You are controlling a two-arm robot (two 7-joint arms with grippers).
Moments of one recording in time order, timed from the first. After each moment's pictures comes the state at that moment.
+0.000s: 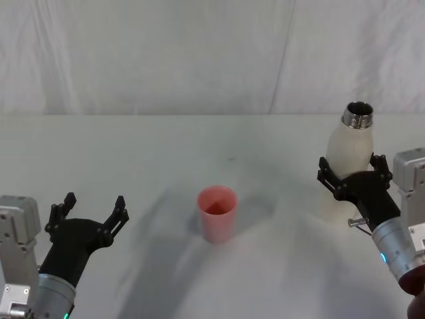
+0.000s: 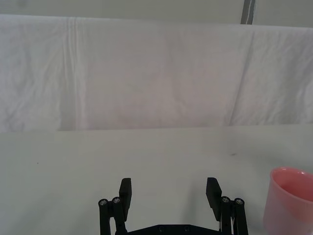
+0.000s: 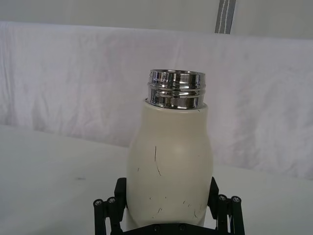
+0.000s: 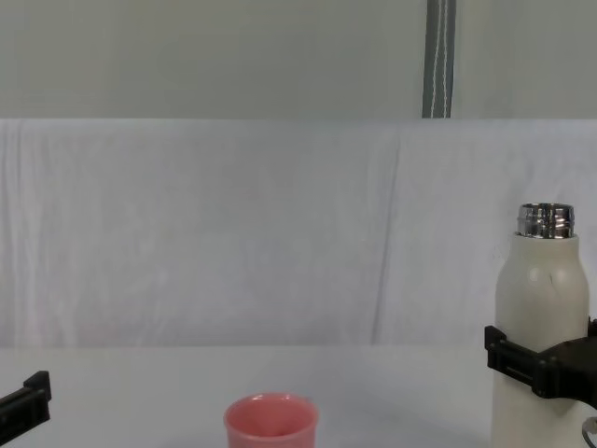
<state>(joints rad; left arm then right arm) 0.27 0.24 0.04 -1.85 -0.25 -0.02 -0.02 0.13 0.09 -0.15 -1.42 0.03 -0.17 0.14</state>
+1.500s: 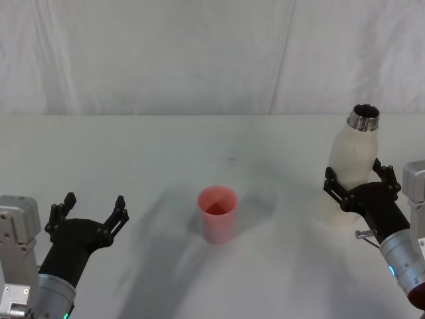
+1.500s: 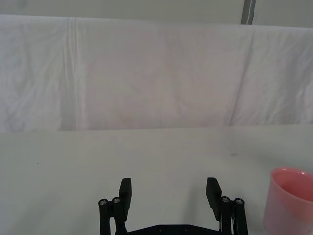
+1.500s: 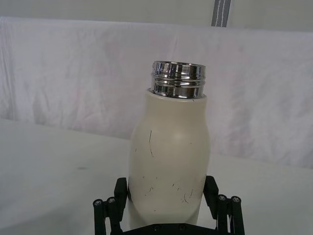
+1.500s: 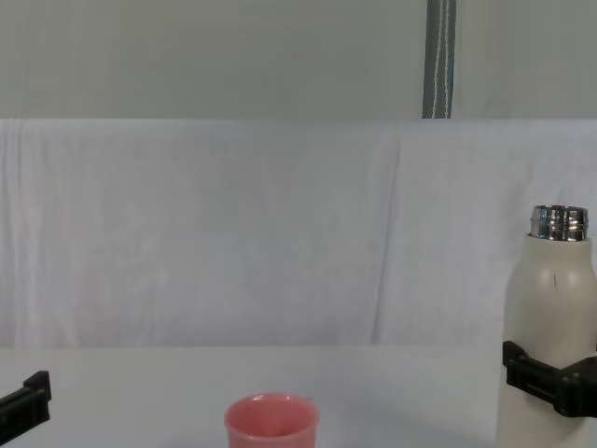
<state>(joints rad) 0.27 0.24 0.04 -1.85 -0.25 -0.02 -0.02 0.06 0.10 -0.13 -1.50 0.04 -0.13 0.13</state>
